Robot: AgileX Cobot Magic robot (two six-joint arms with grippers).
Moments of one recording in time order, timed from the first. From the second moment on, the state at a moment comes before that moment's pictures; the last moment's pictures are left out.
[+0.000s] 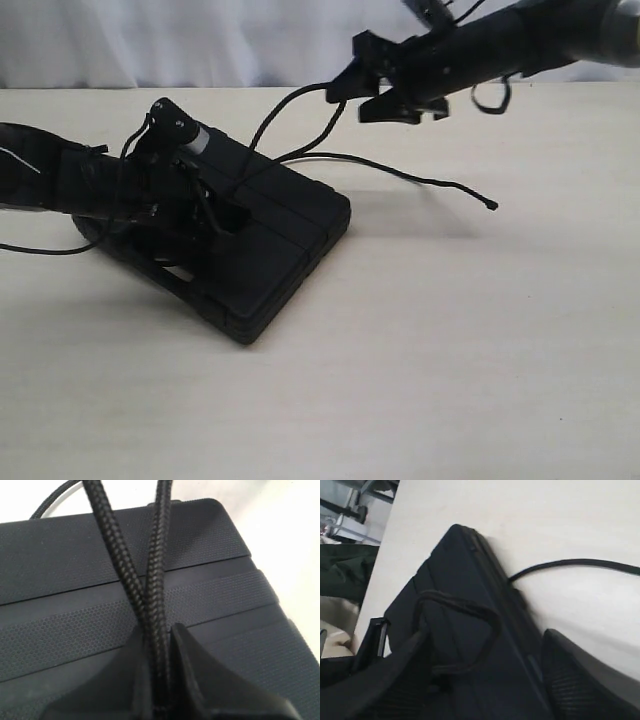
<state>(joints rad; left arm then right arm) -0.10 1.95 -0.91 -1.73 0.56 2.11 0.12 2.13 -1.67 1.06 0.92 -0.58</state>
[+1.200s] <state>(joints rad) -0.11 1.94 -0.98 -1.22 0.64 2.11 0.08 2.35 -1.93 0.21 1.08 -0.32</state>
